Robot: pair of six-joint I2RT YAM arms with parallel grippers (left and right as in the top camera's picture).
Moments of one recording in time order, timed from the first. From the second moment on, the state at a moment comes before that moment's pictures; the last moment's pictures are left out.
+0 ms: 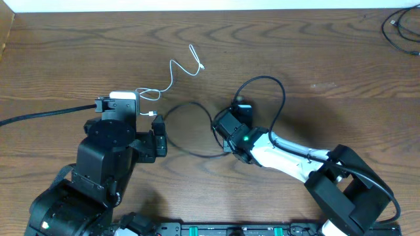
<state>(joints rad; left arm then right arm) -0.49 0.87 1.35 -1.14 -0.35 -0.27 0.81 1.81 0.96 -0.38 0.27 0.78</state>
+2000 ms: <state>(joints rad) -0.49 0.87 1.35 -1.14 -0.35 -0.33 -0.58 1.16 0.99 0.57 0.42 -0.40</state>
